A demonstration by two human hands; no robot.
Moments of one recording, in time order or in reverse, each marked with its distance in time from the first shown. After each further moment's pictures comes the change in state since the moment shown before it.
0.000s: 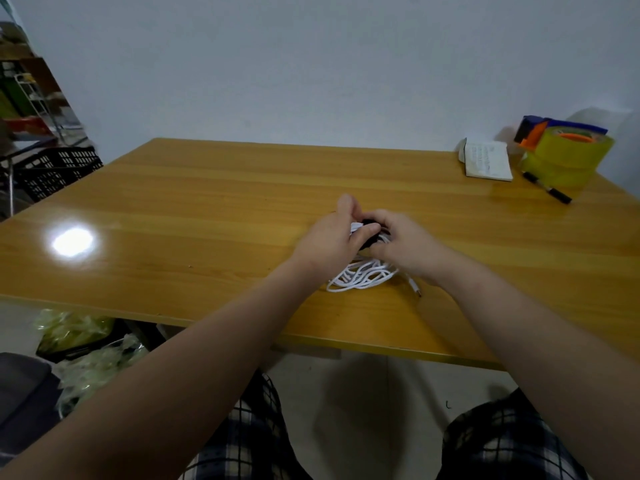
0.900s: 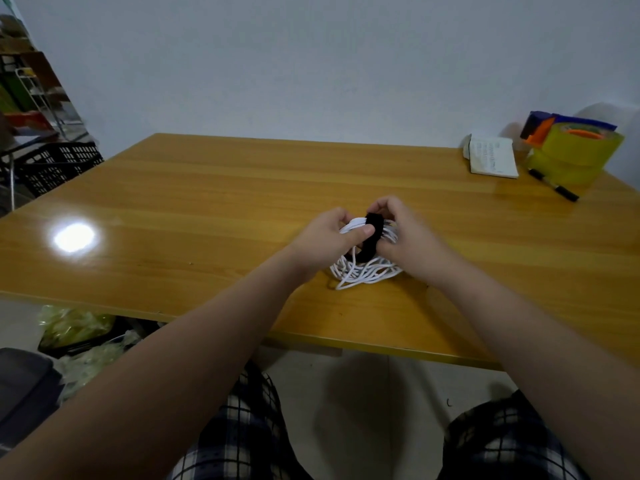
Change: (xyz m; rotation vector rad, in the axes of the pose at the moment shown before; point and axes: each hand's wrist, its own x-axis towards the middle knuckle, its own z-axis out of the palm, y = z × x) left_hand -0.002 -0.008 -0.008 -0.479 -0.168 -0.299; right_hand 0.003 0.014 0.002 -0.181 0.167 -0.085
